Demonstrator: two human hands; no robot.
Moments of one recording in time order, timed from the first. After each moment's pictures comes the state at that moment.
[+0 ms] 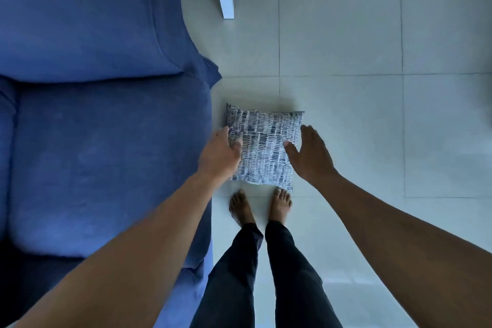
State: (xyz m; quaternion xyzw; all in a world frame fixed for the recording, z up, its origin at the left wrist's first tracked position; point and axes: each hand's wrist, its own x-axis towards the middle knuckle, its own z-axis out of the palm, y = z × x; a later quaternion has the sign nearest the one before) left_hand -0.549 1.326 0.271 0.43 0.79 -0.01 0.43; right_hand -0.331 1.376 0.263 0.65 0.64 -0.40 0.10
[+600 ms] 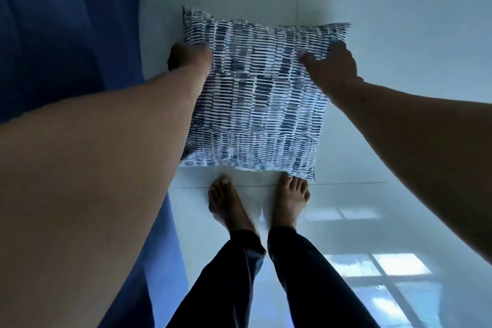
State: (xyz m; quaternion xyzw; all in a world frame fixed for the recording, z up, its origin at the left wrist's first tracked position) left_hand -0.571 1.433 -0.146 0.08 0.90 0.10 0.41; right_hand -0.317 1.466 -0.138 0.76 0.49 -0.41 0.06
